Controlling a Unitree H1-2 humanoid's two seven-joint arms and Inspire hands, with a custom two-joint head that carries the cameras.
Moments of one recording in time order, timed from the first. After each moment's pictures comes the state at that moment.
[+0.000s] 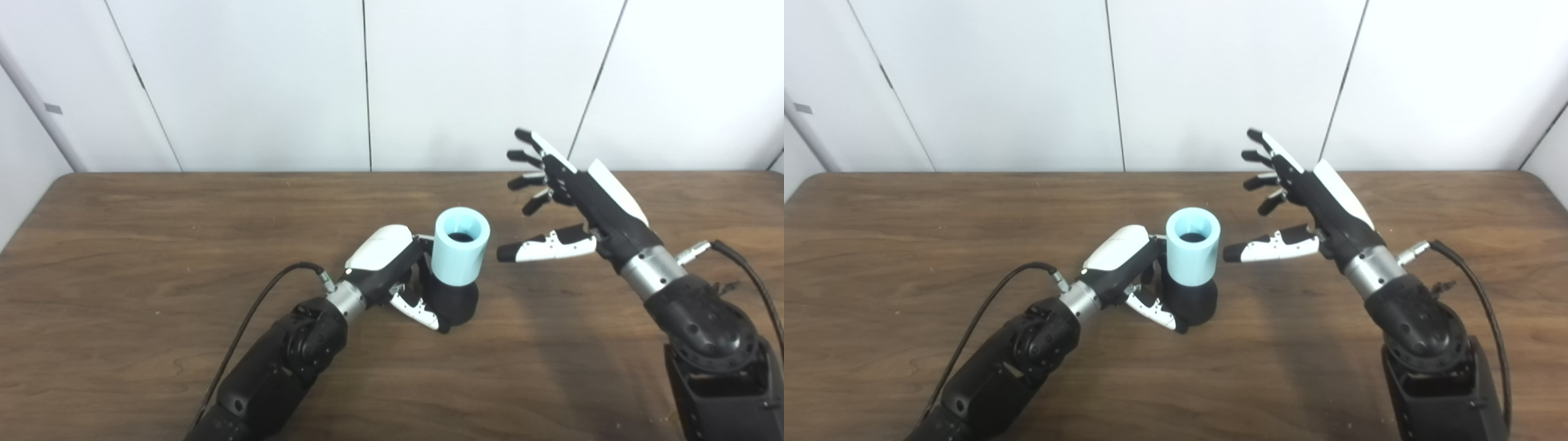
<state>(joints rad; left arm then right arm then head) -0.46 0.21 -0.49 0.25 0.59 -0.09 -0.11 -0.30 -0.30 0.01 -0.38 -0.24 0.31 0.36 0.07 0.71</state>
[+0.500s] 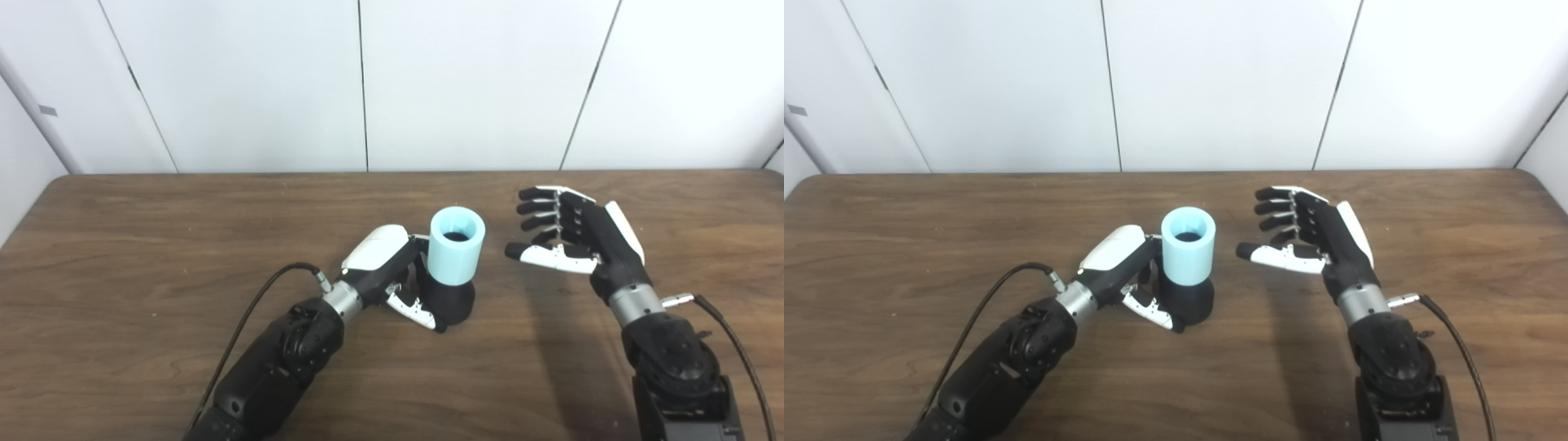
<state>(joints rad) -0.45 0.21 -0.46 0.23 0.59 -0.08 -0.15 -0.23 -0.14 -0.06 -0.23 -0.16 0.32 0.15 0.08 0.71</state>
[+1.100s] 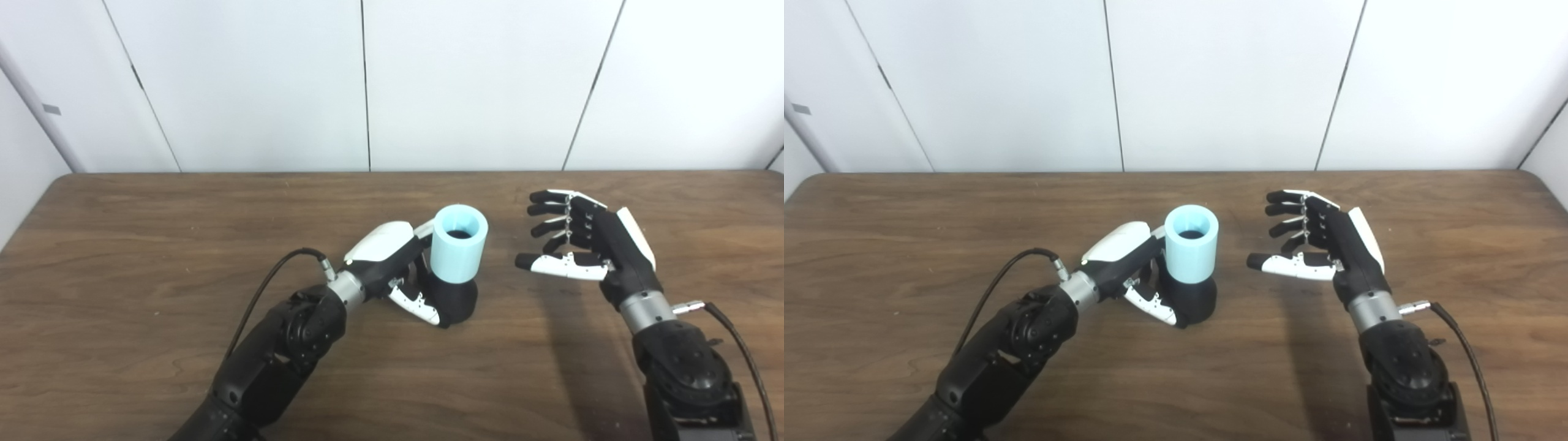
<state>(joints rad) -0.48 0.23 -0.49 0.15 0.60 0.07 -0.28 -0.21 -0.19 -0.04 -0.22 -0.13 0.27 0.14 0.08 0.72</state>
